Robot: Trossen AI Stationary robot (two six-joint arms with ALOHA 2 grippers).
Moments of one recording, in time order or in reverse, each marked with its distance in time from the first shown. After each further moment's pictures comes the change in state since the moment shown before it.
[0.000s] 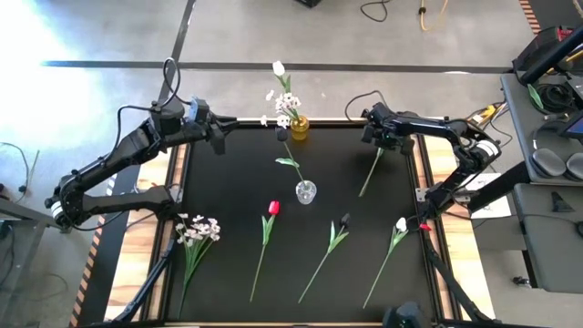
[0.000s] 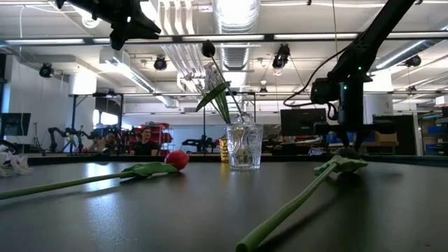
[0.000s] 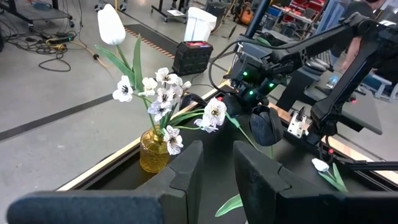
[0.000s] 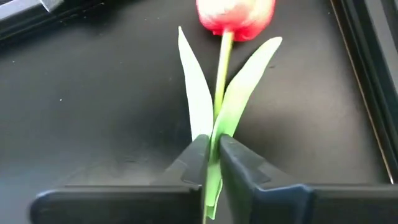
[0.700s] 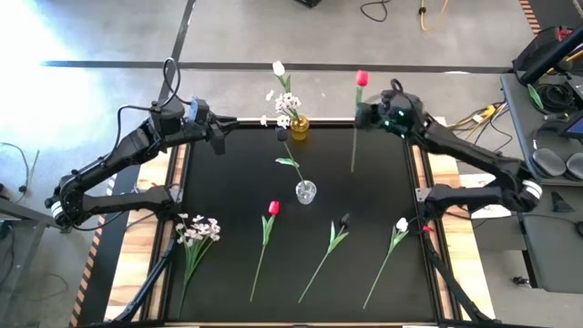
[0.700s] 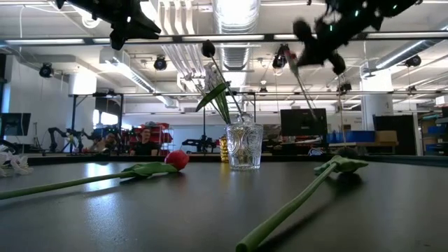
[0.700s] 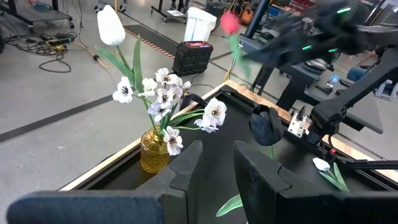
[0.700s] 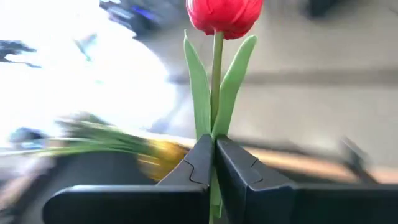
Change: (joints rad) left arm 0.000 0.000 0.000 0.000 0.000 0.006; right arm 0.267 -0.517 0.012 0.494 -0.045 -0.429
